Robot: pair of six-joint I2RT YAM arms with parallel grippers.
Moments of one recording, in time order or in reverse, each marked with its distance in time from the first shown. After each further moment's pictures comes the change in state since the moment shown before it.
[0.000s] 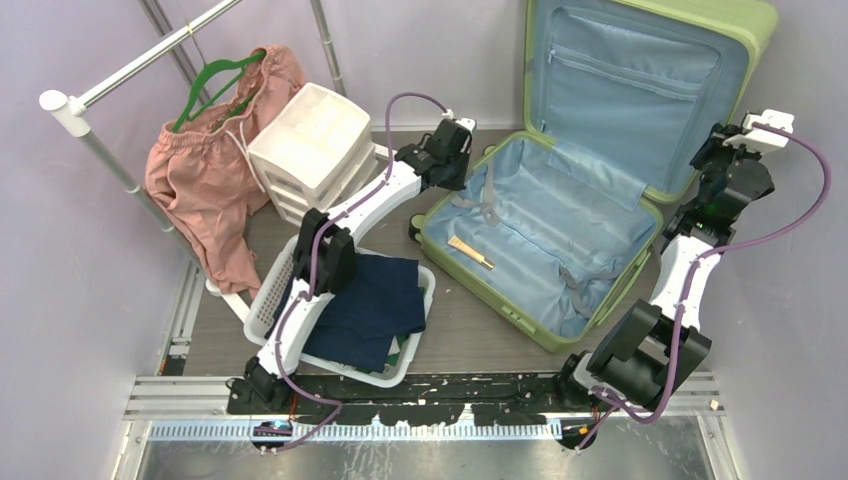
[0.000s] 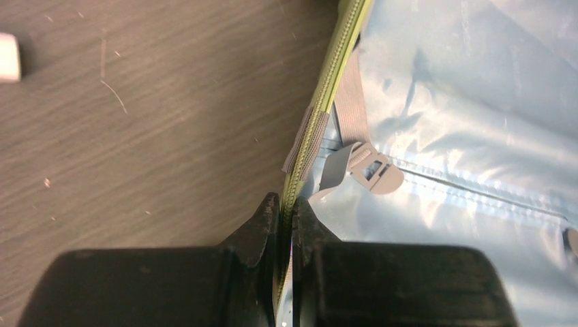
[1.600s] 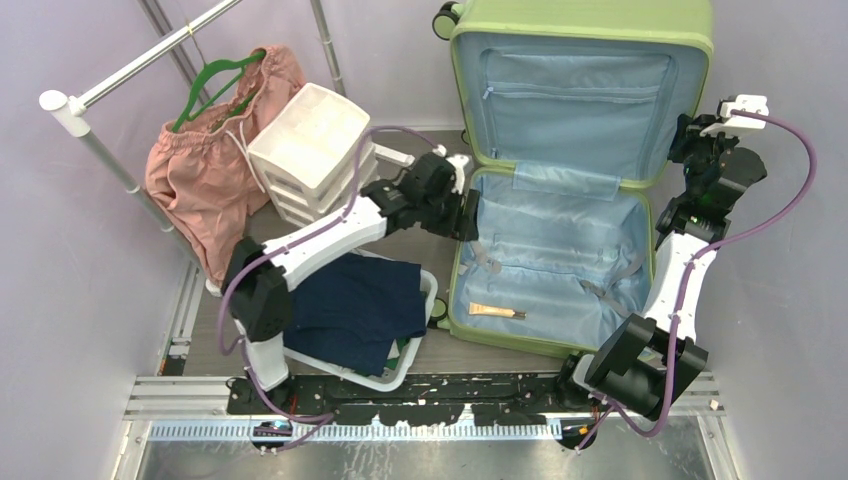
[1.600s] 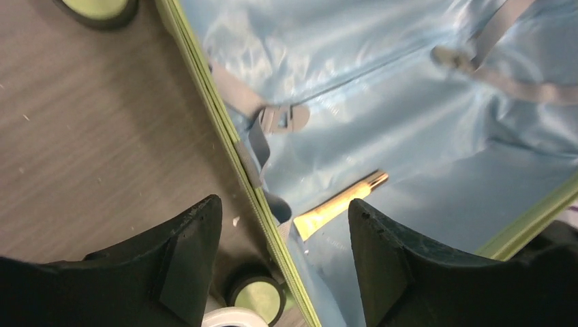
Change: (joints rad) left arm -0.107 -0.603 -0.697 0.161 0.213 -0.129; right arm 0.066 -0.047 0.051 -0.125 -0.150 -0.006
